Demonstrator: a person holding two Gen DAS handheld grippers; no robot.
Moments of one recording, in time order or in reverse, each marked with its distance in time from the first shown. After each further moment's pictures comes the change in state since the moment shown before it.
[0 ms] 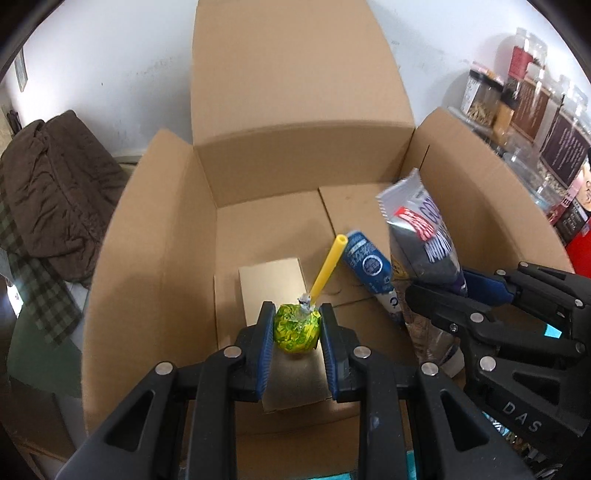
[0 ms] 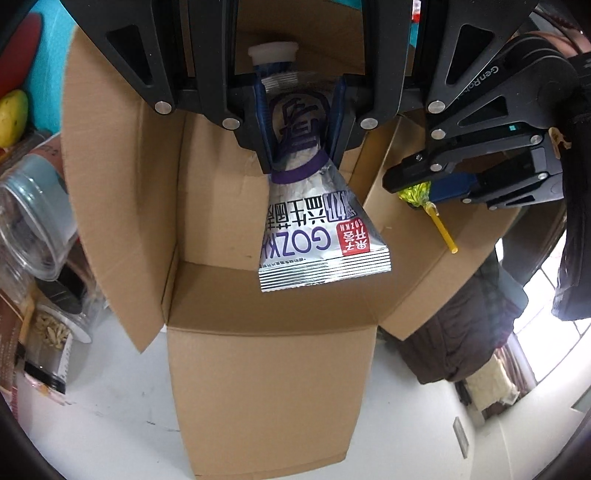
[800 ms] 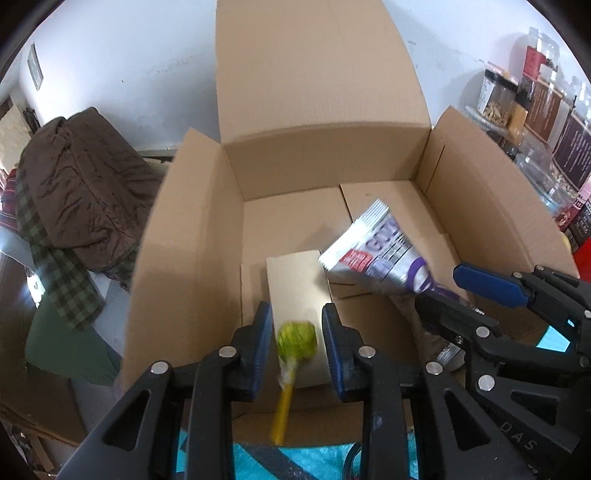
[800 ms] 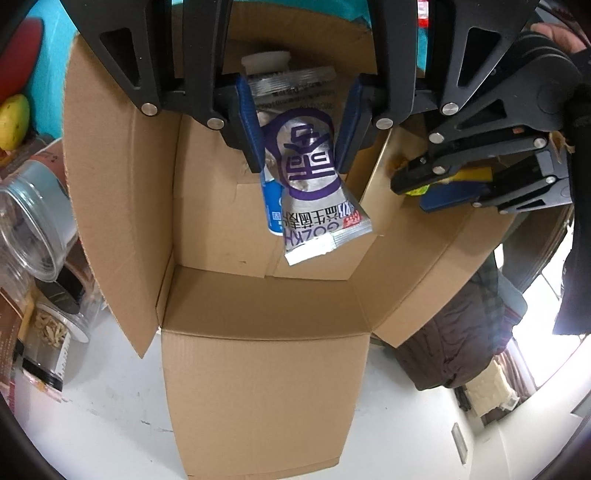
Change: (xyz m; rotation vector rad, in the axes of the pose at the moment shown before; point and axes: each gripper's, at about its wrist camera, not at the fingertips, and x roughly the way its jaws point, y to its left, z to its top) left arm -0.020 -0.004 0.005 -0.019 0.008 0.093; right arm 0.002 0.010 -0.001 -0.004 0.010 -0.002
